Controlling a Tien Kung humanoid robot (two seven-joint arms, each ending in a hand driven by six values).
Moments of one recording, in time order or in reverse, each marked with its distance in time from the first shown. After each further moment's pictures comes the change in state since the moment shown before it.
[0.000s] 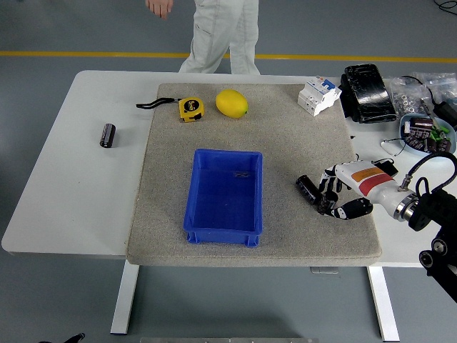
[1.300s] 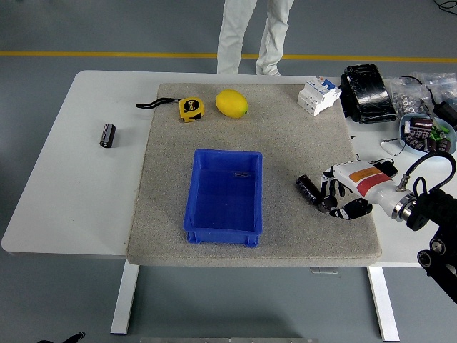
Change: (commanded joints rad) left arm -0.002 0.002 0.003 0.000 0.000 -0.001 0.000; right arm 0.006 0.002 -0.008 0.000 -0.003 -0.002 0.003
